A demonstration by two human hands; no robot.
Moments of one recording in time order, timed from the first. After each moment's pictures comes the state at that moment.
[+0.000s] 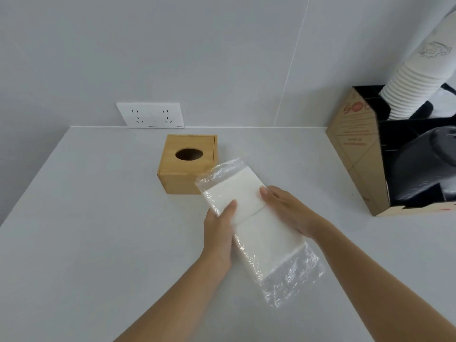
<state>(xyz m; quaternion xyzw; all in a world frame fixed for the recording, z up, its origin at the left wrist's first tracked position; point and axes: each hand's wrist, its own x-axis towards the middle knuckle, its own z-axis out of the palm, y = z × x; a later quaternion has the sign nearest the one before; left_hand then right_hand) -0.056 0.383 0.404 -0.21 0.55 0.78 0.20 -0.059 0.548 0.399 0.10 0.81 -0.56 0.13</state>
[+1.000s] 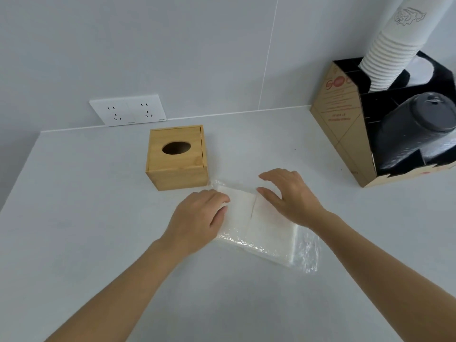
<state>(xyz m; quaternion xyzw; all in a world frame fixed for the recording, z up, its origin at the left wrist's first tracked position) -0.086 0.323 0.412 0.43 0.87 0.23 -0.05 -0.032 0.544 0.404 -0.02 0.97 -0.21 -0.11</state>
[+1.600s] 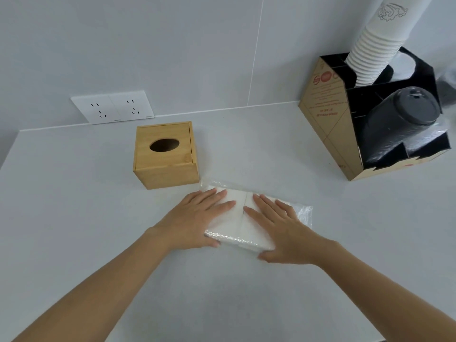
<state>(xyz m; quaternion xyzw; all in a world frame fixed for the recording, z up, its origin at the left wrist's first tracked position) -0.112 0.319 0.367 0.53 0.83 0.04 0.16 0.025 0.534 0.375 -0.09 0.98 -0.10 0.16</state>
